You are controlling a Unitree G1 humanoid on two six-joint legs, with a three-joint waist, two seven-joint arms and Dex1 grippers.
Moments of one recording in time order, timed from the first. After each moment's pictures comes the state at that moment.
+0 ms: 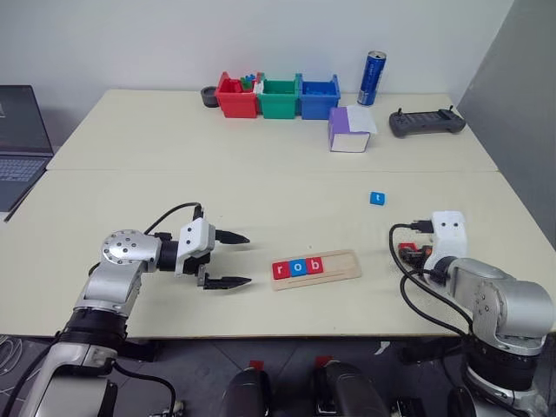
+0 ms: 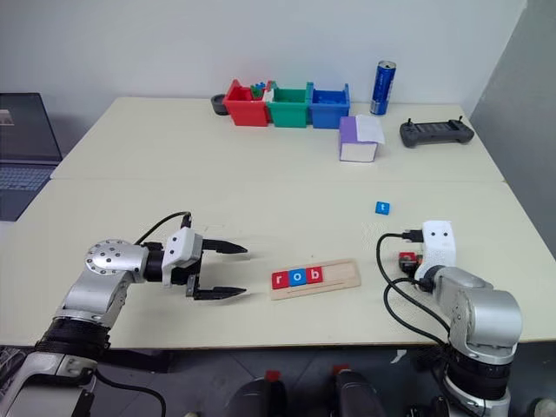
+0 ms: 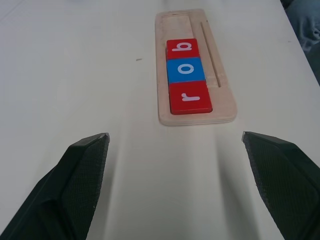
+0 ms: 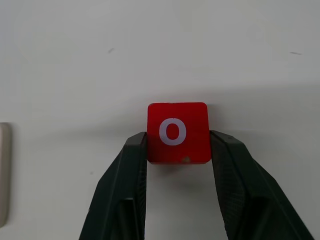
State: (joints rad) left arm -0.43 0.72 -0.08 0.32 -0.26 -0.08 -1.41; right arm -0.34 -0.24 -0.27 -0.59 0.13 1.58 0.22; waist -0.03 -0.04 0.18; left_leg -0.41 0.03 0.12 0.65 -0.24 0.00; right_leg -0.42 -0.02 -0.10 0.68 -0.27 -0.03
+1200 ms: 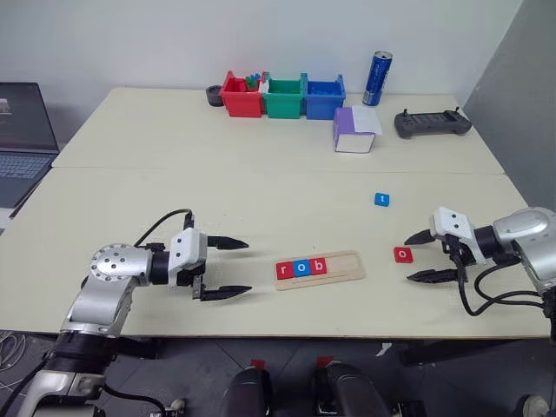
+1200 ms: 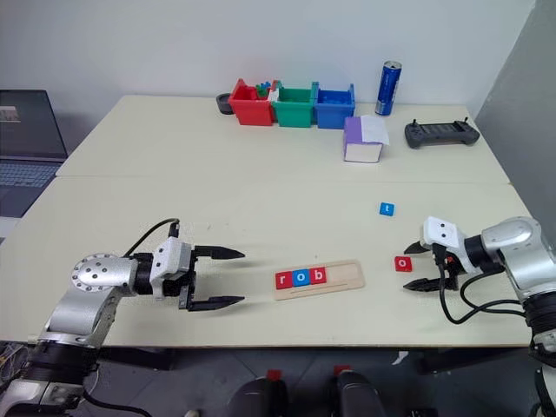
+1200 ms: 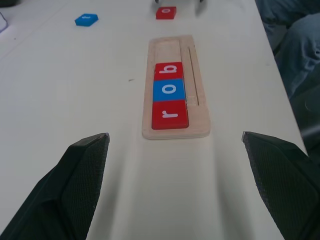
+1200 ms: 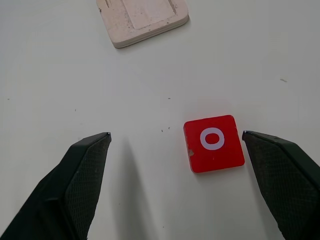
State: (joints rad) left arm -0.24 0.74 0.01 0.08 -0.37 -0.05 -1.36; right arm -0.56 -0.93 0.20 0.37 0.13 0.13 1.46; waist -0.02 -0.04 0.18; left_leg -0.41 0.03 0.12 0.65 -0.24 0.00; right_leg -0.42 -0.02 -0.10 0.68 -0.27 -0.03
